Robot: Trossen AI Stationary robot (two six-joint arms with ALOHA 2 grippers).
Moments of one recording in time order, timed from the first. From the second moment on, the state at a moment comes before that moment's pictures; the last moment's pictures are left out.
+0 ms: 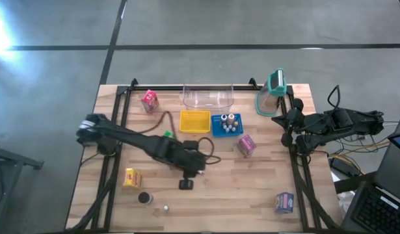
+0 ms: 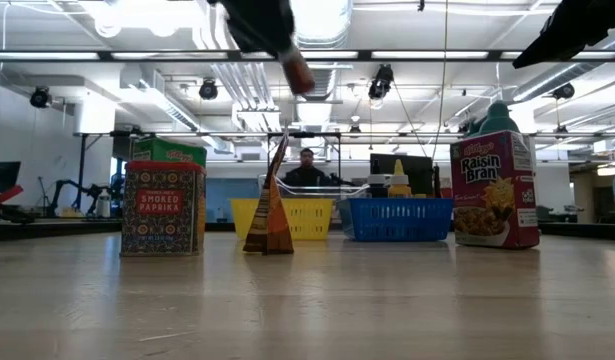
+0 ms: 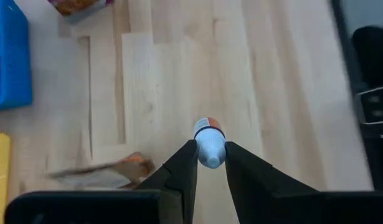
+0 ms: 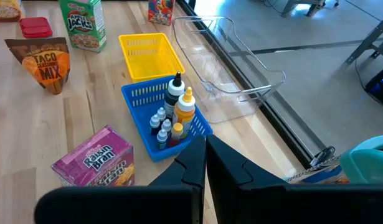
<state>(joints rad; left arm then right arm) -0.30 1.73 1.54 -0.78 -0.05 -0.20 0.21 0.45 0.77 -0.95 0.60 0.22</state>
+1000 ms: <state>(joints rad) -0.22 2.08 1.66 -0.76 -0.05 -0.29 0.21 0.45 0.77 -0.95 0.60 0.22</state>
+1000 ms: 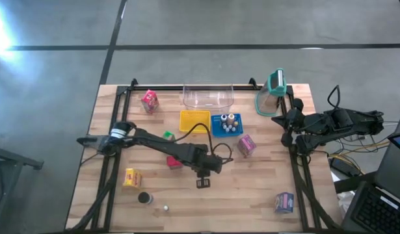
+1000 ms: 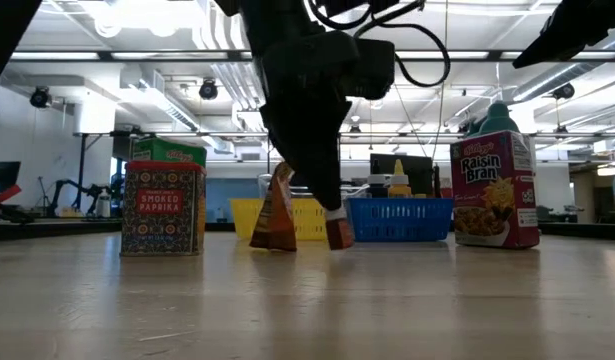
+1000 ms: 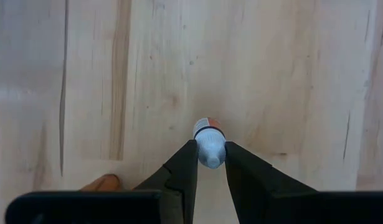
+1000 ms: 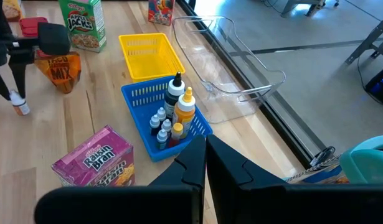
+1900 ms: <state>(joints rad) -0.23 2.08 1.65 -0.76 -0.06 -0.21 0.21 0.45 0.77 -0.95 0.60 0.22</state>
